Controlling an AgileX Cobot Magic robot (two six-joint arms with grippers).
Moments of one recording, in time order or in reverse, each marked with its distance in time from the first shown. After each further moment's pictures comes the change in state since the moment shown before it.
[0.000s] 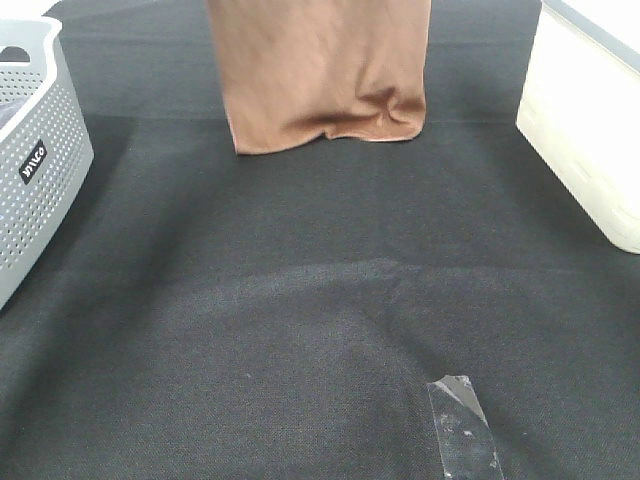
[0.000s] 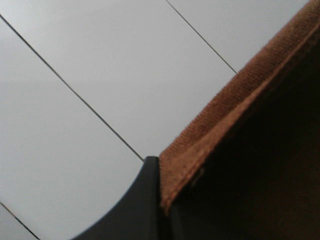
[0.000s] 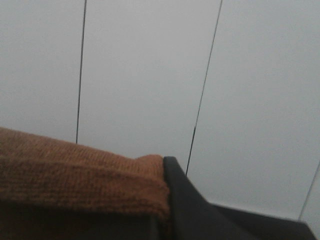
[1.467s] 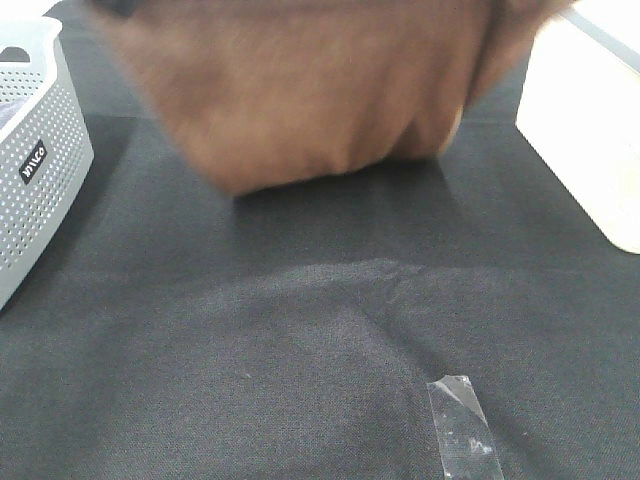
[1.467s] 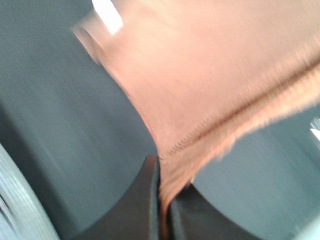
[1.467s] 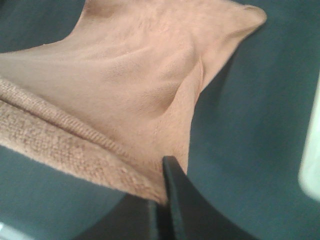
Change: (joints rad) left arm -0.060 -0.846 1.090 -0.171 1.067 -0.549; right arm 0.011 -0.723 0.816 0.614 0.991 -0.456
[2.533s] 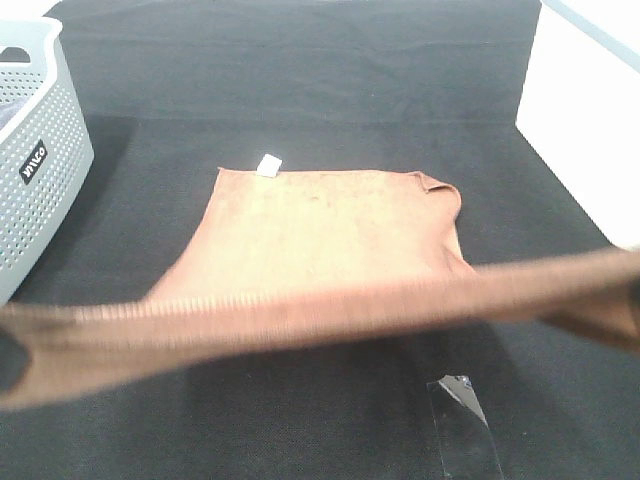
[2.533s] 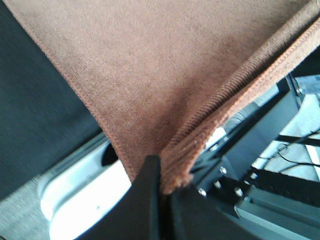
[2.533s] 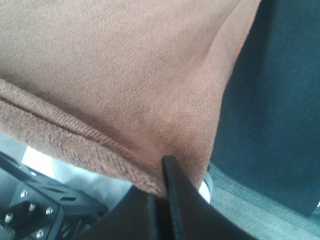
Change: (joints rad) left arm -0.005 -0.599 0.883 -0.380 -0.041 -0.048; right arm 0.008 -0.597 0.781 0.193 -0.006 0.026
